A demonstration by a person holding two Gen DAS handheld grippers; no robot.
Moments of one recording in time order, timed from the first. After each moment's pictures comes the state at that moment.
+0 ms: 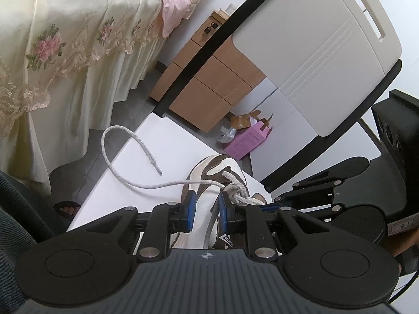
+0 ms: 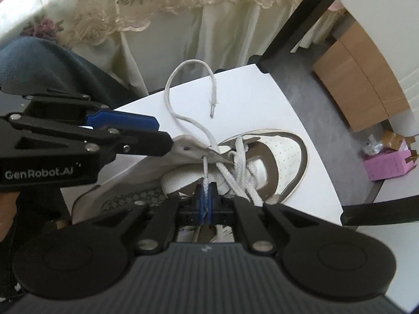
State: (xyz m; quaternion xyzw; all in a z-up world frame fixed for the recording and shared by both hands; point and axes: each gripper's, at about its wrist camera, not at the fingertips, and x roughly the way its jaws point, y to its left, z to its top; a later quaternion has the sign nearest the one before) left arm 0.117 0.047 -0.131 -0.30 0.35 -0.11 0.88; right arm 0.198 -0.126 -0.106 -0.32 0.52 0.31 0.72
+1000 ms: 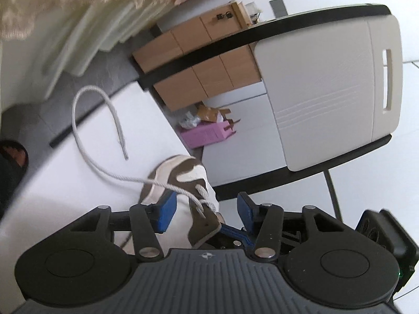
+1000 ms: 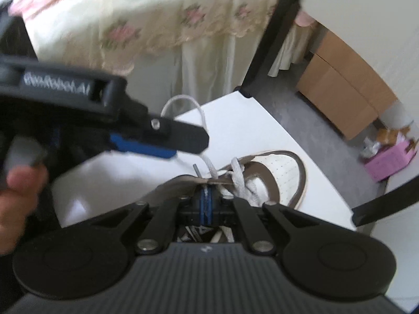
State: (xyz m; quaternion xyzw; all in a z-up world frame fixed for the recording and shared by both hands) left arm 0.159 0.072 -0.165 -0.50 0.37 -0.18 0.76; right arm 0.193 -0.139 -0.113 -0.22 0.45 0.30 0.81
